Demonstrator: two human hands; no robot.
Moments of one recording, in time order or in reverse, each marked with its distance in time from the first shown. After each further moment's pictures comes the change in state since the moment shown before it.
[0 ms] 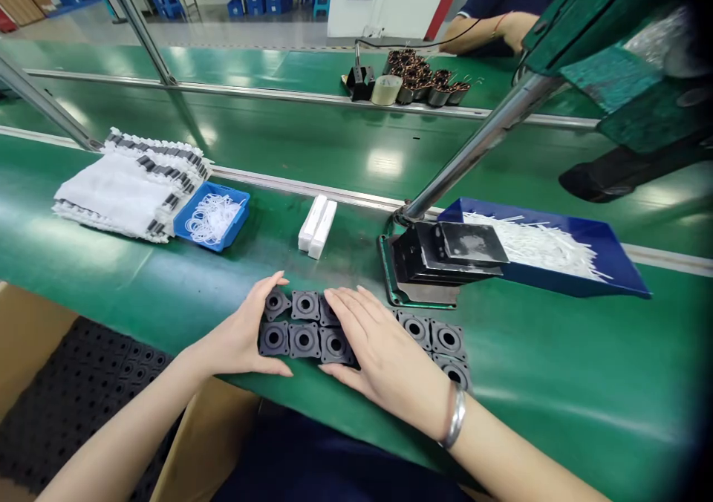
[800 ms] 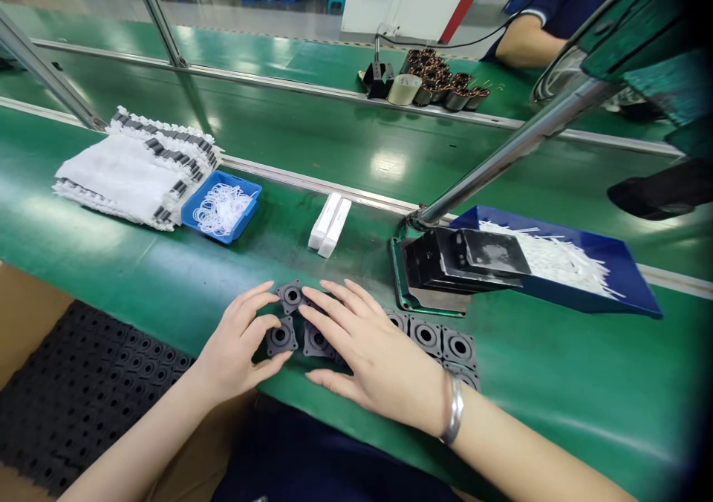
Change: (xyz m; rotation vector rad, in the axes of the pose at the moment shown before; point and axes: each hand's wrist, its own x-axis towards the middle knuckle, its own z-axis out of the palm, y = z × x) left_hand -0.028 0.014 0.019 0.366 0.346 0.132; right_hand 0.031 -0.010 -0.012 0.097 -0.195 -0.115
